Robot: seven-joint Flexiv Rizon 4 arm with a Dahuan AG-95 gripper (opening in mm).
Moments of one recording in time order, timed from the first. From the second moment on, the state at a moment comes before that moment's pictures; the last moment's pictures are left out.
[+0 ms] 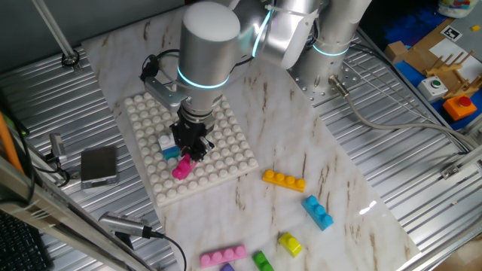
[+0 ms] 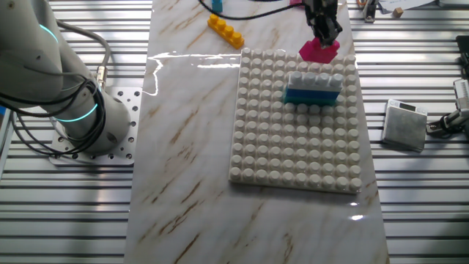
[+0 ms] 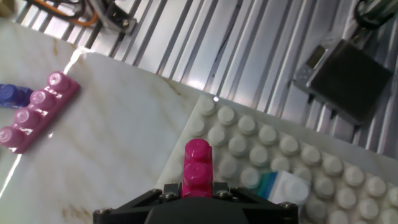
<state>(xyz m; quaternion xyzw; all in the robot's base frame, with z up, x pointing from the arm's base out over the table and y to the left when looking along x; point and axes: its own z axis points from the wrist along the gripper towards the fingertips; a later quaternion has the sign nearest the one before) 0.567 0.158 0.149 -0.18 0.97 0.00 0.14</state>
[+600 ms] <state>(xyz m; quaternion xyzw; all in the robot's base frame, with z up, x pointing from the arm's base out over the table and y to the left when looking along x) 0.572 0.154 0.139 -0.17 0.97 0.01 0.15</state>
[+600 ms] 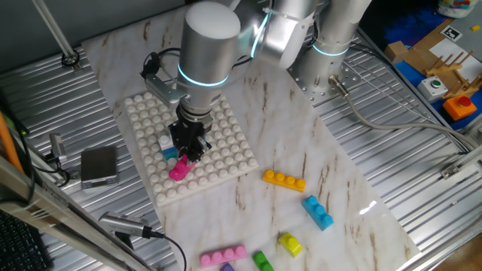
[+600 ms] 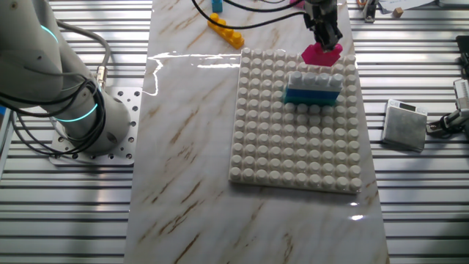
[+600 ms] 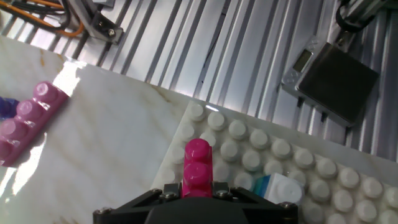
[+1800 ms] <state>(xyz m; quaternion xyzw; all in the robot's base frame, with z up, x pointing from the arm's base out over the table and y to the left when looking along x) 0.579 0.154 0.124 -0.16 0.97 0.02 0.16</state>
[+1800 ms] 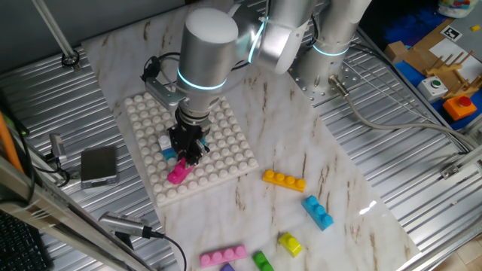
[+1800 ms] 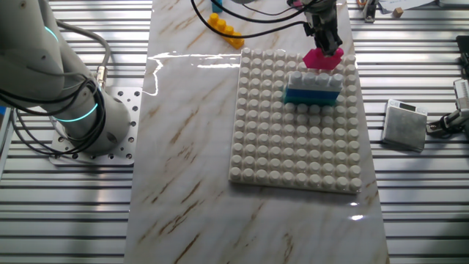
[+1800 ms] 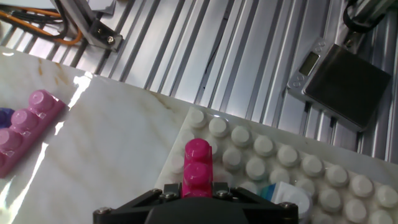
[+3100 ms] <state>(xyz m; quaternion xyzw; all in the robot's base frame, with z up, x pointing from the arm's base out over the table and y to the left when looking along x) 0.577 0.150 0.130 -0.21 0.98 0.04 0.06</state>
